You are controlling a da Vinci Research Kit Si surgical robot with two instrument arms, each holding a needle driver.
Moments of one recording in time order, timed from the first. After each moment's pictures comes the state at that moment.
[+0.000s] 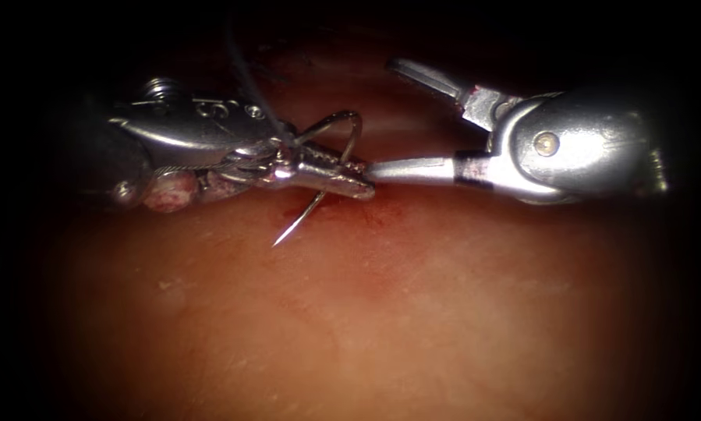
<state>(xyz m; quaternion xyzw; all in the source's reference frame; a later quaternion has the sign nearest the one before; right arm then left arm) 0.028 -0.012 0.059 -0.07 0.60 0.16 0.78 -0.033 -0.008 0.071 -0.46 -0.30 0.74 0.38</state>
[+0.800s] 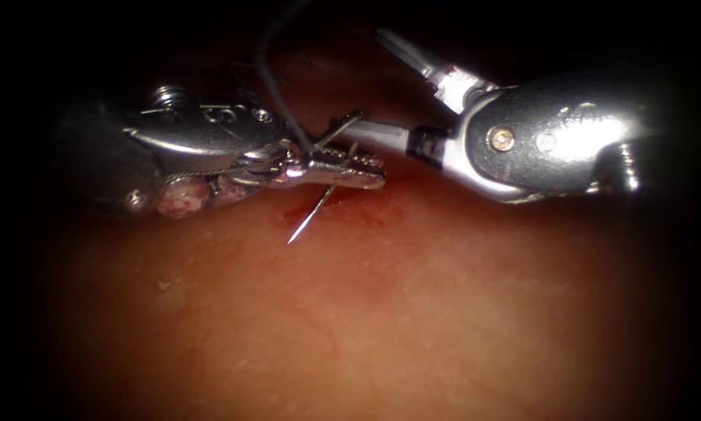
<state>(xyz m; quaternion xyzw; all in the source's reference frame) 0.030 -0.013 0.058 -0.14 0.53 0.13 0.82 -0.033 -0.008 0.071 -0.46 -0.26 0.75 0.39</state>
